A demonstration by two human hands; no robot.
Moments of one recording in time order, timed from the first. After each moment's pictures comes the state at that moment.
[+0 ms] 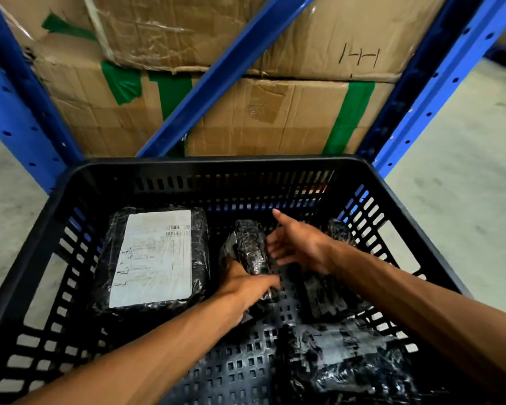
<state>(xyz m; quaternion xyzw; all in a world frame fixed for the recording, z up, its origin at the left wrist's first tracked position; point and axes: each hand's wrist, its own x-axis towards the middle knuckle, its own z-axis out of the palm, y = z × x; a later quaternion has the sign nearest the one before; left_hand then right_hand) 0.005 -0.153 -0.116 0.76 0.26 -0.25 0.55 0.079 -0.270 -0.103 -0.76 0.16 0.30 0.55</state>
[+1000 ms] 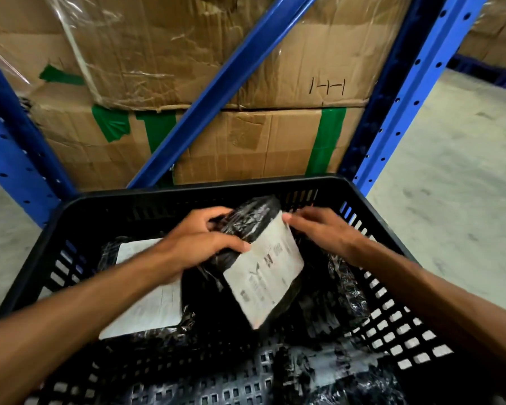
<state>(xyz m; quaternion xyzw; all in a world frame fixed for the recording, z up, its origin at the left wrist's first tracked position) 0.049 -0.098 -0.029 0.79 0.06 -0.18 0.58 0.078 -0.324 -0.042 -0.88 0.00 0.15 0.46</state>
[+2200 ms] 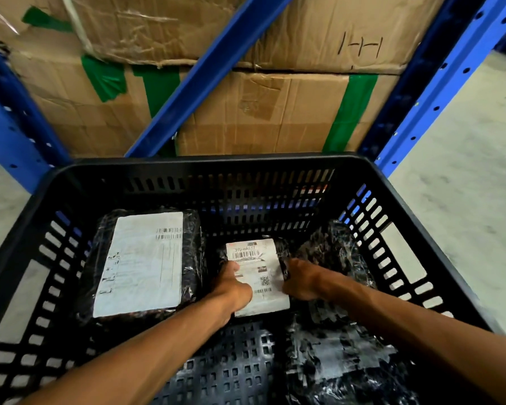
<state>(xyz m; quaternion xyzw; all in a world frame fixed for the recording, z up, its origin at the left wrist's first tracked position) 0.022 -0.146 -0.148 0.79 0.23 -0.28 0.49 0.058 -0.291 -0.140 -0.92 -0.01 0.37 0.15</state>
